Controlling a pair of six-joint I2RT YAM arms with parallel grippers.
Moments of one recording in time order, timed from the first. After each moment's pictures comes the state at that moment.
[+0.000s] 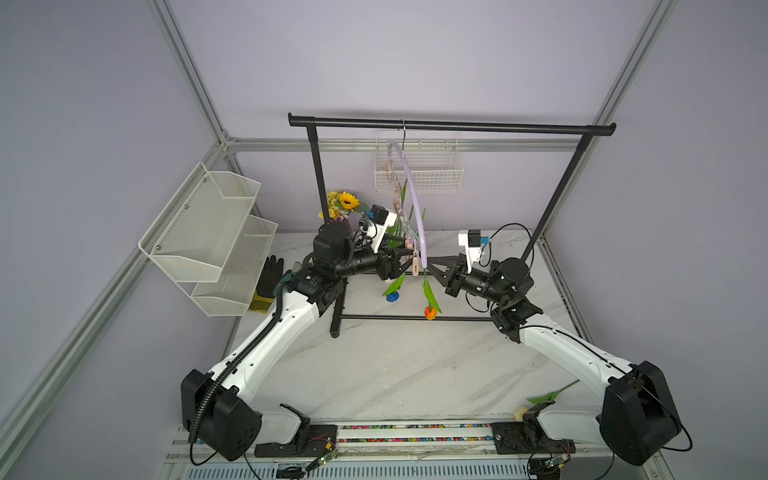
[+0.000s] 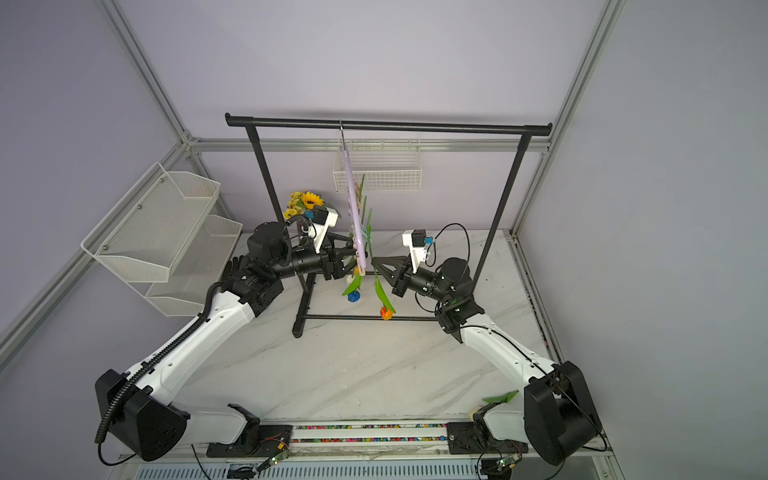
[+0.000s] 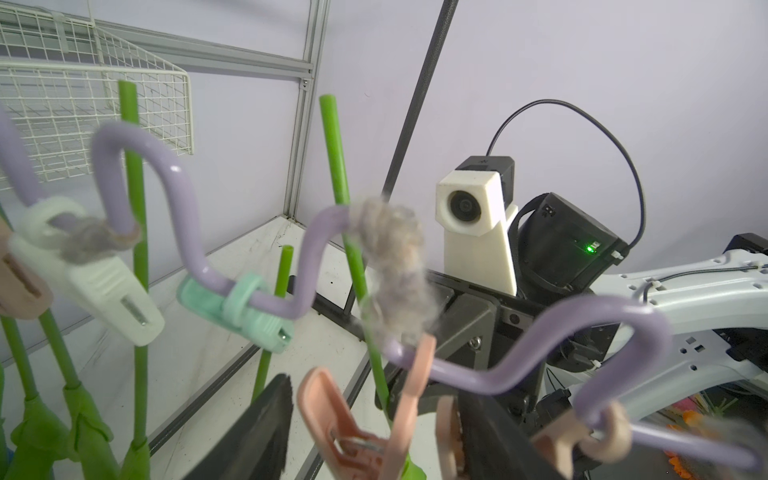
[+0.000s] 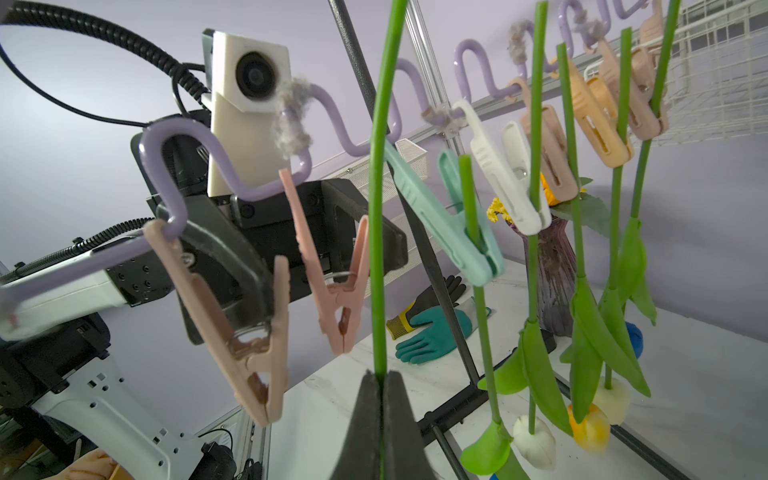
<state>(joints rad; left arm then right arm) -0.47 1.36 1.31 -0.05 0.70 -0.23 0.44 1.31 0.86 0.66 -0.70 0.52</state>
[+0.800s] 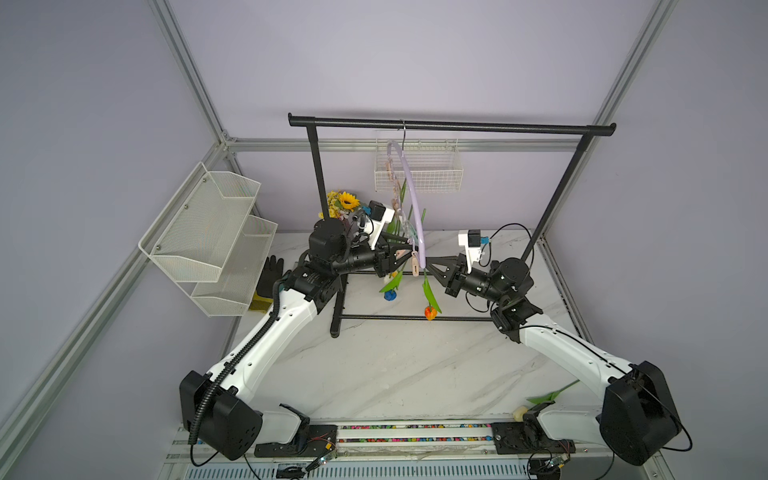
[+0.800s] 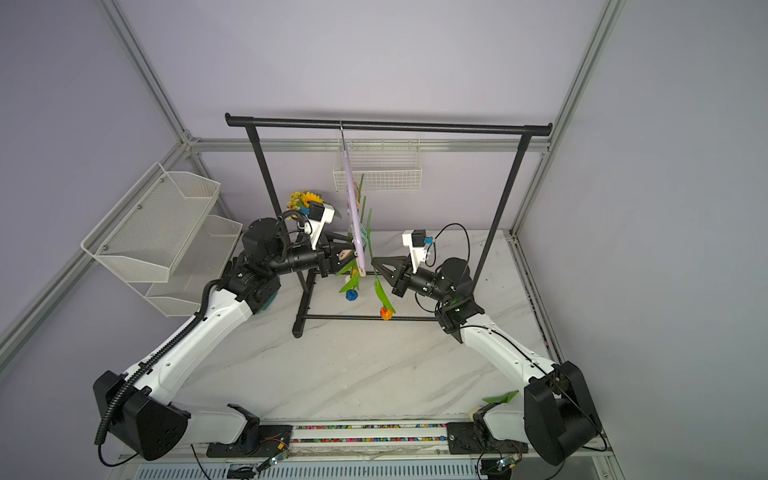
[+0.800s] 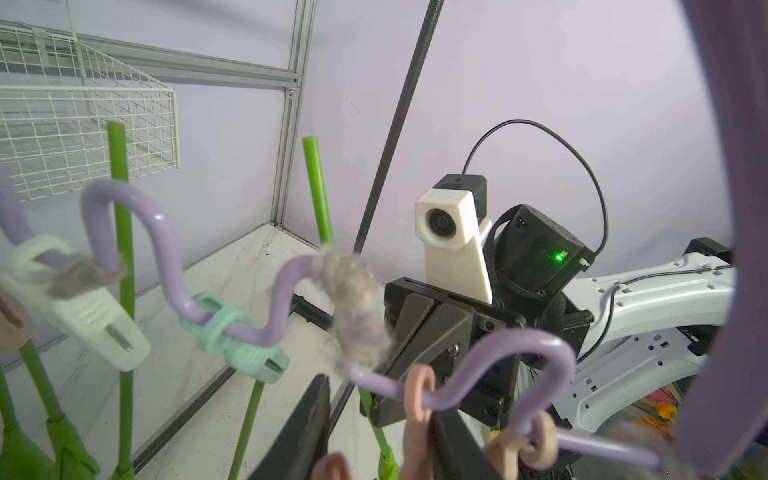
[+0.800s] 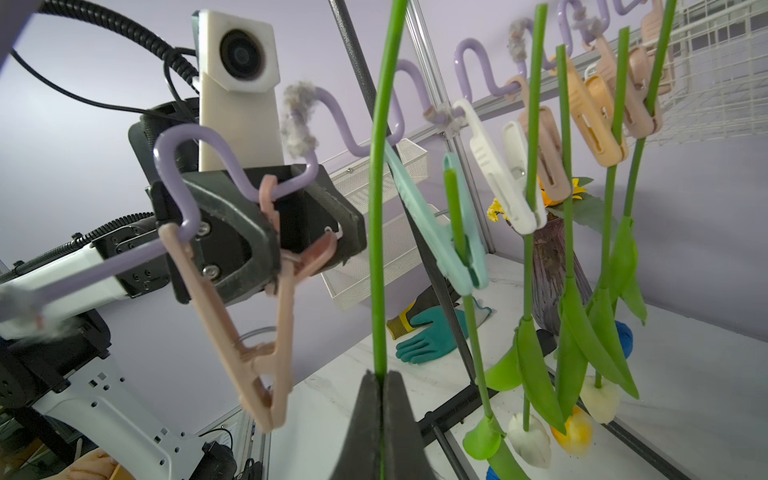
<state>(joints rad) -0.44 1.36 1.35 -0.05 0.76 -0.26 0.44 1.31 0.86 0.66 -0.70 0.53</state>
